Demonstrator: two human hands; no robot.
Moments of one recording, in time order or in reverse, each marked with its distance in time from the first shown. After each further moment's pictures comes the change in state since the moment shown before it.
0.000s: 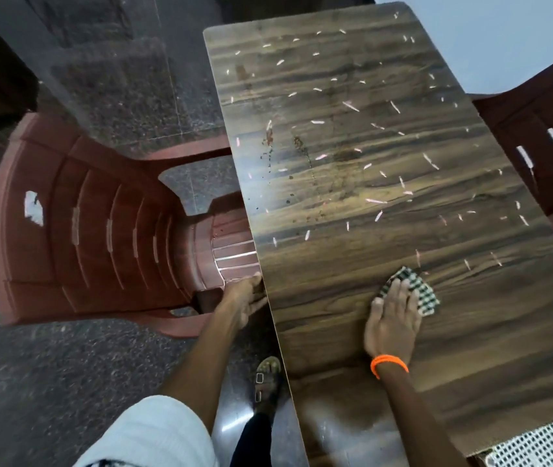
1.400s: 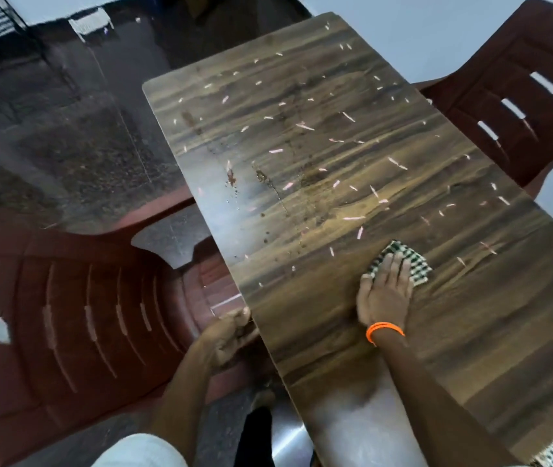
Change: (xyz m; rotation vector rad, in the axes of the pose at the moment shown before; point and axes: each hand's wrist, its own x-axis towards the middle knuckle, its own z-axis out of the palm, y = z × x) left_hand 0.033 0.051 -0.010 0.133 -0.189 -0.059; right_hand 0.090 -0.050 -0.001 0.007 0.019 0.103
